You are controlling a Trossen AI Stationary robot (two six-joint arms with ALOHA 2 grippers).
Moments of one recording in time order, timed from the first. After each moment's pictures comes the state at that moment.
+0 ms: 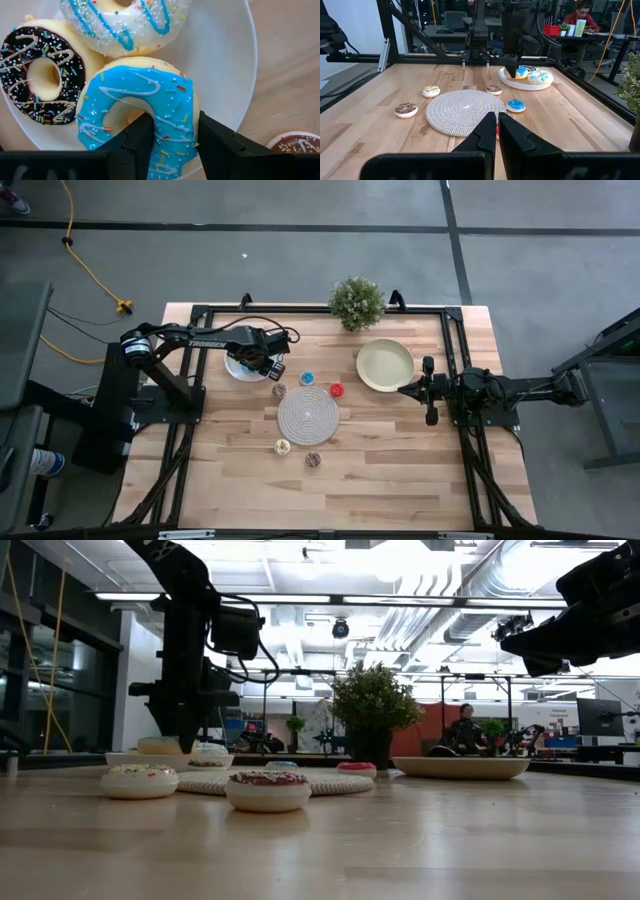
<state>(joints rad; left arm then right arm) 0.37 1.59 0.96 -0.86 -0.22 -0.73 0.03 0.13 0.01 0.04 0.06 -0.02</state>
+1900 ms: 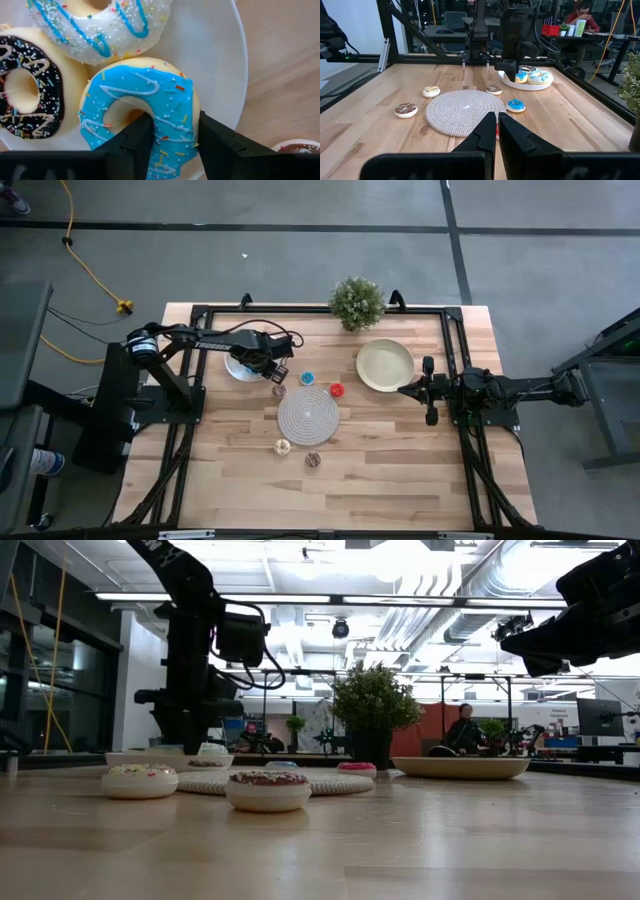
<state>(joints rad) 0.35 1.64 0.96 -0.81 -0.23 -0.72 0.03 0.13 0.01 0.04 0.06 -0.02</state>
